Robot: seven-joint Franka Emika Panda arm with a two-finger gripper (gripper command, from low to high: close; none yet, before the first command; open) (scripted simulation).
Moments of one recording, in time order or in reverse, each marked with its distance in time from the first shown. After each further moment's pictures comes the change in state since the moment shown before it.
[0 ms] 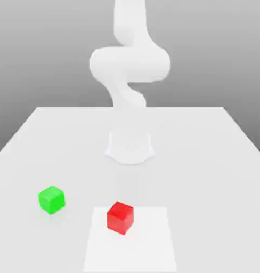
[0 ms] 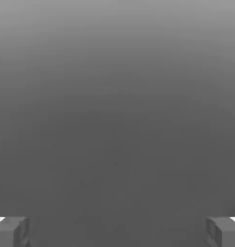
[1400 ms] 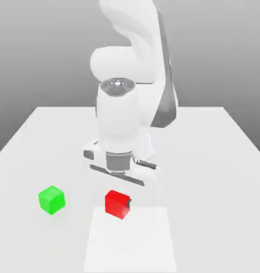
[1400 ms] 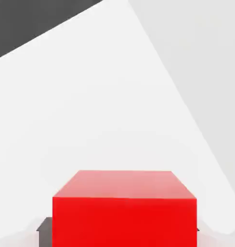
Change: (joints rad) arm -0.163 0.678 -0.016 -0.476 -0.012 0.435 0.397
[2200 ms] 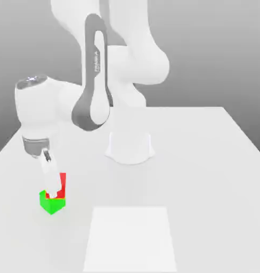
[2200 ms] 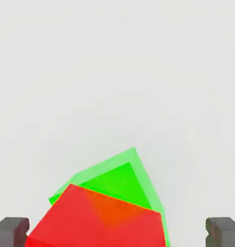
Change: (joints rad) arm -0.286 0.046 -0.193 -0.020 0.026 0.066 0.008
